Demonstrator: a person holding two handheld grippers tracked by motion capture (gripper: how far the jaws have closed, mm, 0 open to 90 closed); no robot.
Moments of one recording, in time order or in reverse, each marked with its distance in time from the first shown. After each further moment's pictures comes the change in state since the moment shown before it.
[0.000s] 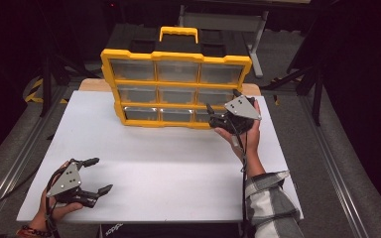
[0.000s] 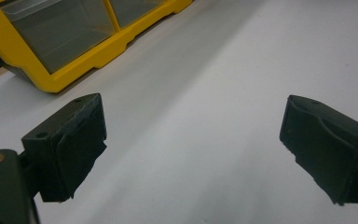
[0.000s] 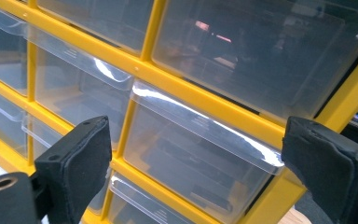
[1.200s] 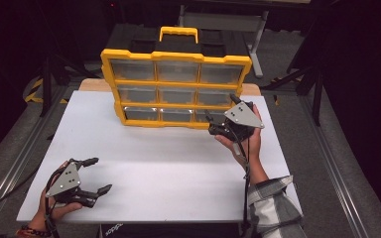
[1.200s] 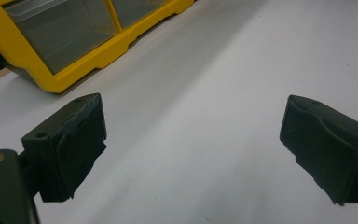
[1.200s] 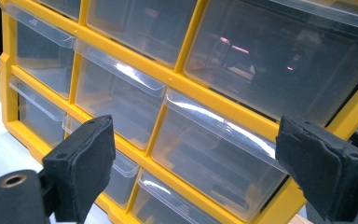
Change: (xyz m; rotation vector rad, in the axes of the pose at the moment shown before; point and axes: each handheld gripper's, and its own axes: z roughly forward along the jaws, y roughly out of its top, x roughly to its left) left arm 0.000 0.000 -0.001 -0.003 0.003 0.000; right arm 0.009 0.003 -0.021 -0.033 0.055 -0.023
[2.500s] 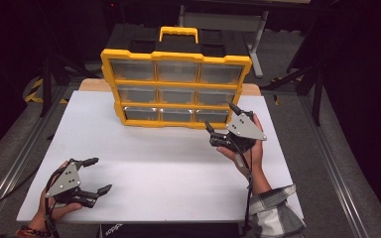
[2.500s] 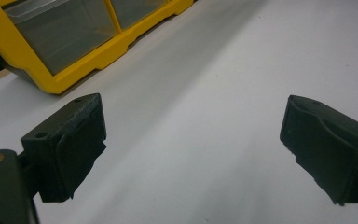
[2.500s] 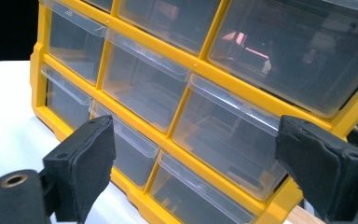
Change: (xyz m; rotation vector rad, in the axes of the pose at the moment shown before) left arm 0.000 0.000 0.000 -0.003 -0.002 0.000; right arm 0.010 -0.012 -0.021 -0.008 0.047 -0.023
